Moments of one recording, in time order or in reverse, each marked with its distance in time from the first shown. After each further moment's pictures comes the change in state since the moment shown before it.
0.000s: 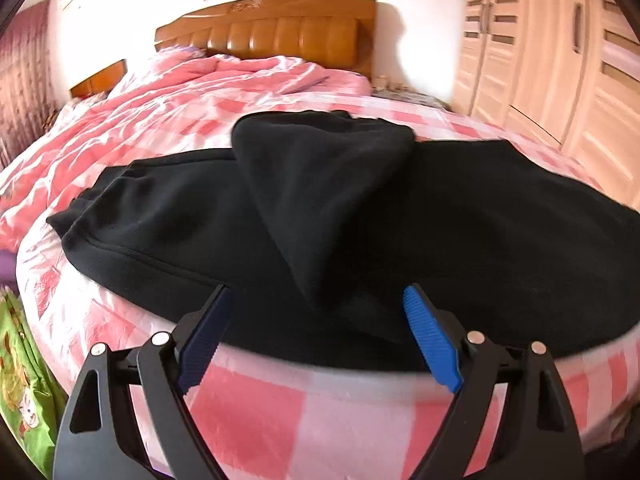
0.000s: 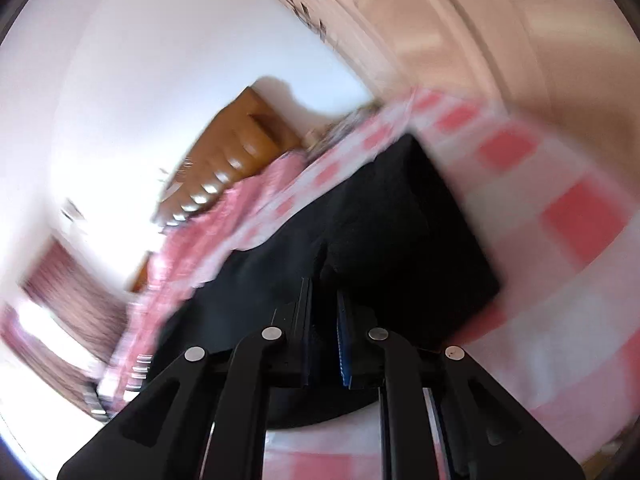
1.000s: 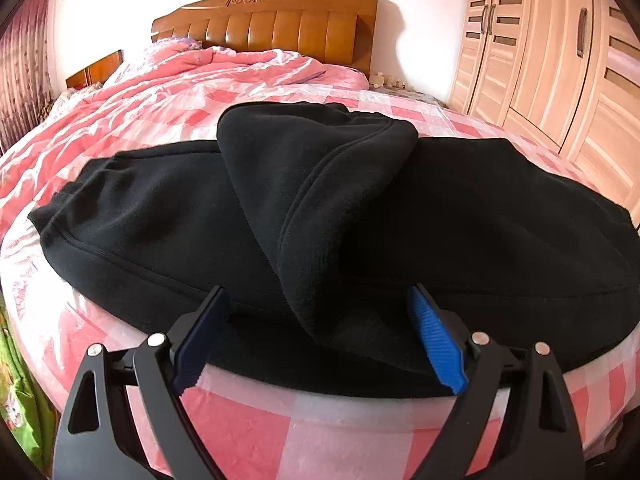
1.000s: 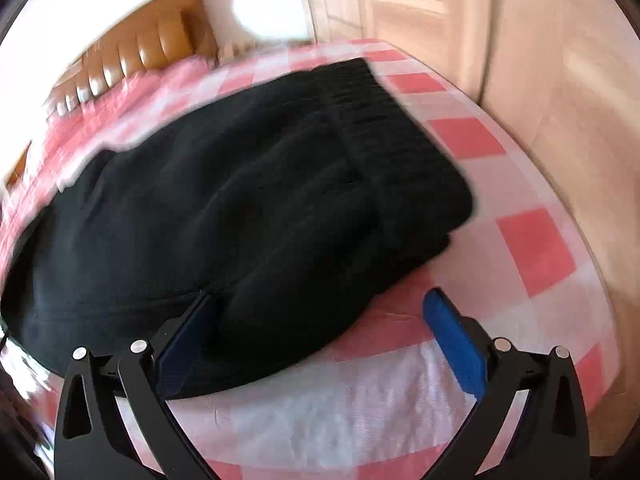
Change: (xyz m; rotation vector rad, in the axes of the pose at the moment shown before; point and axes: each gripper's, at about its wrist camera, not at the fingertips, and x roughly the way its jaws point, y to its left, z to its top) left arm 0.015 -0.004 0.000 0.004 0.012 -0.027; right arm 0.038 0.016 0.001 -0.297 0.170 -0.606
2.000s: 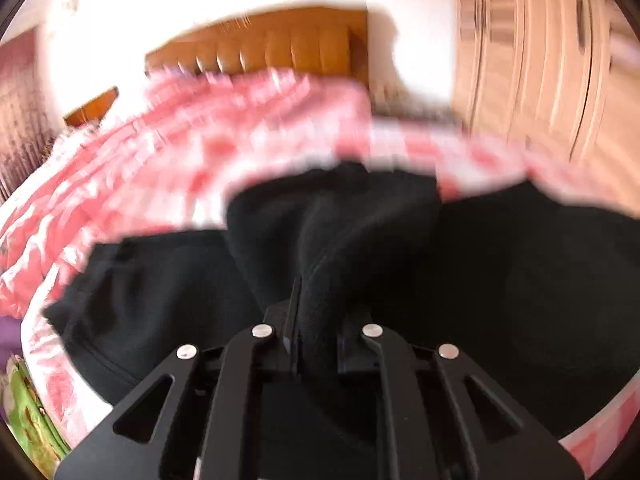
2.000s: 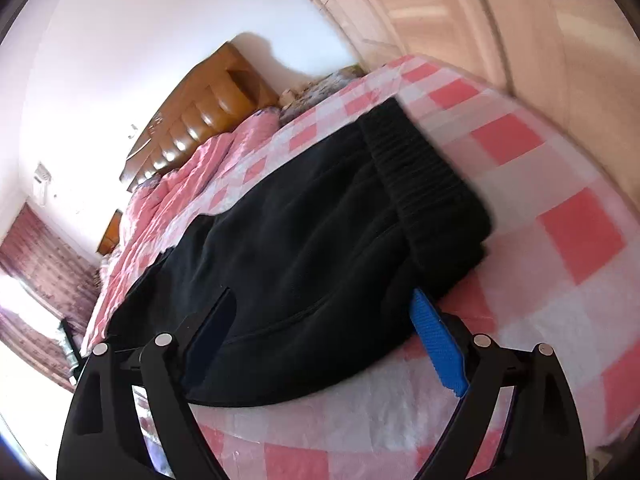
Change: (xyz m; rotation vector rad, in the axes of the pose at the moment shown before) left arm 0.000 0.014 0.070 0.070 -0.102 0.053; right arm -0.044 -0.024 0.007 0.175 -0.127 0.358
